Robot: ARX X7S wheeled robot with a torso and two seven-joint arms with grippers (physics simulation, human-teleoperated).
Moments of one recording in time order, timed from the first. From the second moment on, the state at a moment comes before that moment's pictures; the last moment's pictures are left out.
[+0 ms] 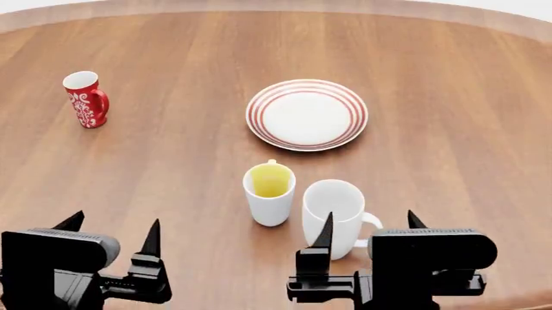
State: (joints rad) left arm -0.28 -0.12 0.13 0.32 -0.21 -0.60 -0.07; right arm 0.28 0.16 -0.09 -0.45 0.18 0.72 0.15
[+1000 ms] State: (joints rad) left arm -0.35 -0.16 0.11 0.36 -0.30 -0.69 -0.11; right arm 0.68 0.23 0.13 -0.18 0.21 0.98 0.26
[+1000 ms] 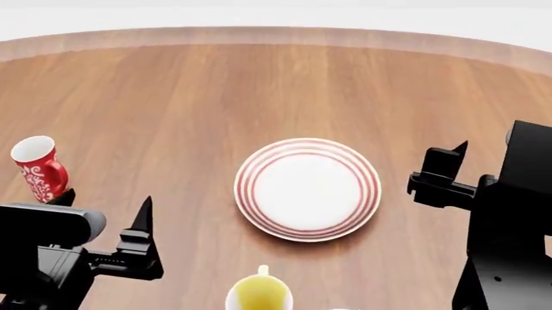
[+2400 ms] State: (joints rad) left arm -0.41 -0.13 0.05 0.23 -0.27 -0.69 -0.34; right arm 0.70 0.24 0.12 -0.08 0.23 0.94 0.28
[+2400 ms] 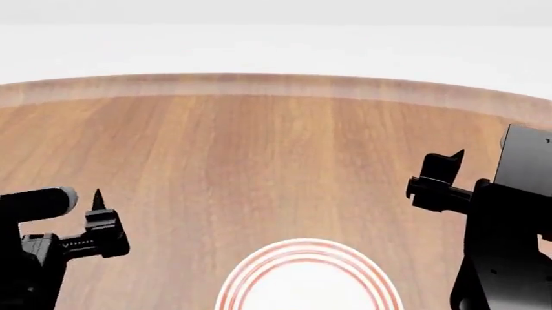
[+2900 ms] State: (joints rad) left arm -0.46 -0.07 -0.05 0.09 -0.22 -0.65 -0.67; right arm 0.70 0.24 0.09 -0.03 0.24 0.91 0.27
